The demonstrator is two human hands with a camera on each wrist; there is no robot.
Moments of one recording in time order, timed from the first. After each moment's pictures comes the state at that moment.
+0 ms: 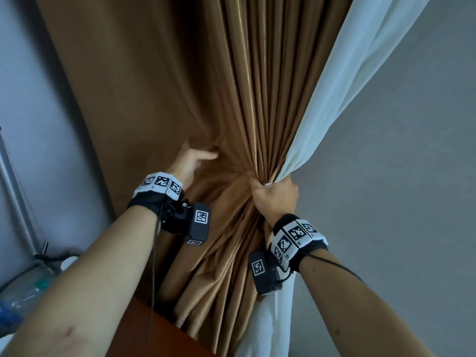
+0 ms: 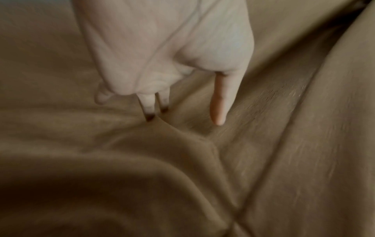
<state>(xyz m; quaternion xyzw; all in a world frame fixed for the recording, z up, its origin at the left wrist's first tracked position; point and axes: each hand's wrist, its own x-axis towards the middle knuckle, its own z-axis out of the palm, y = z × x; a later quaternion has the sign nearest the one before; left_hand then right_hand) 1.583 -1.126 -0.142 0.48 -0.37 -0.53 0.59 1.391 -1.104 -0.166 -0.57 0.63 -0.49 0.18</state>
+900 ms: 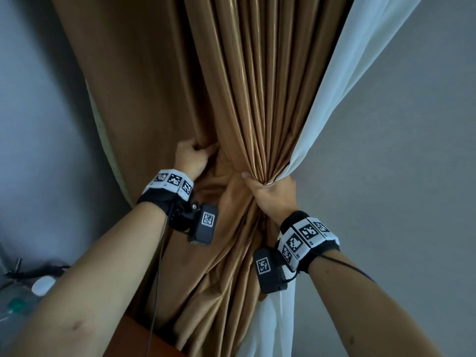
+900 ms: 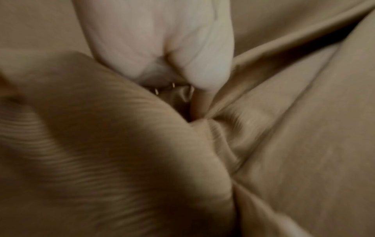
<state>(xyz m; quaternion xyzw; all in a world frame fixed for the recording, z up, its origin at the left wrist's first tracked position) 1.552 -1.170 -0.146 0.57 -0.47 -0.29 0.61 1.374 -1.124 -0.156 -0.60 0.58 -0.50 0.25</state>
